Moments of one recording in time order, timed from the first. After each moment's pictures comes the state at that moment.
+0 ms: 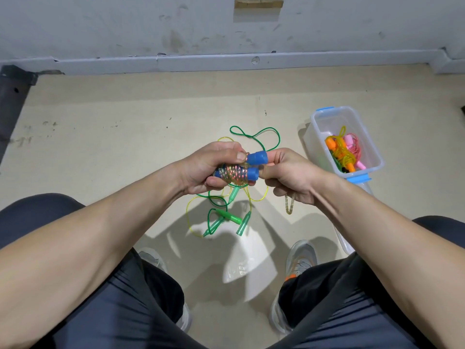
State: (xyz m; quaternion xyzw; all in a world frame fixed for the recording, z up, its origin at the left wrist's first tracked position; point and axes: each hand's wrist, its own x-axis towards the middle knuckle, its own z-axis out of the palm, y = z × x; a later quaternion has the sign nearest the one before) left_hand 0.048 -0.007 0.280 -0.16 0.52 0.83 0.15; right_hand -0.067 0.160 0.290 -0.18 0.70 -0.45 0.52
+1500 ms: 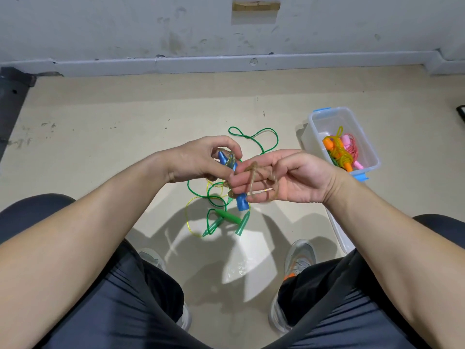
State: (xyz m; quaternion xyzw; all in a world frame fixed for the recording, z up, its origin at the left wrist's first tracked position) left_hand 0.054 -0.025 0.300 -0.15 0.71 0.67 0.18; right_hand -0.080 0.174 0.300 -0.20 0.35 -0.51 0.76
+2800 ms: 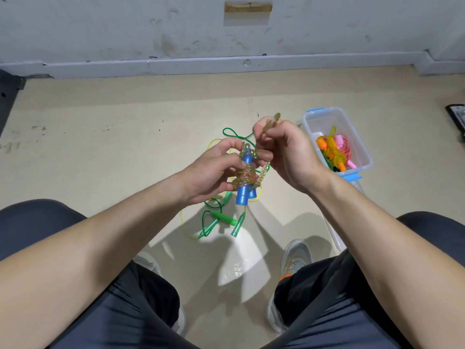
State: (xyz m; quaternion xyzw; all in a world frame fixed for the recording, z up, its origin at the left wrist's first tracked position) left_hand 0.045 0.025 0.285 -0.19 0.48 0.85 0.07; right_hand -0.065 0.148 0.326 -0.18 0.57 -0.68 0.44
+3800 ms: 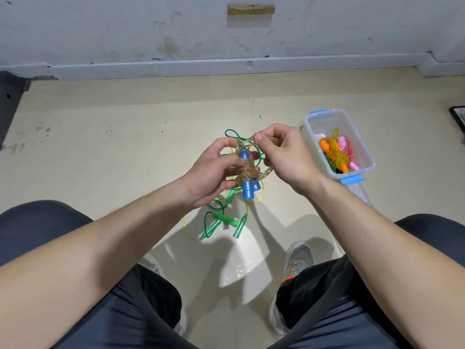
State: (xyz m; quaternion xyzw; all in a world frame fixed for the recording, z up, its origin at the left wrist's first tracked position) left_hand 0.047 0.027 0.287 -0.25 0.49 0.84 0.00; right_hand -0.069 0.147 0.306 -0.23 0.77 -0.53 0.26
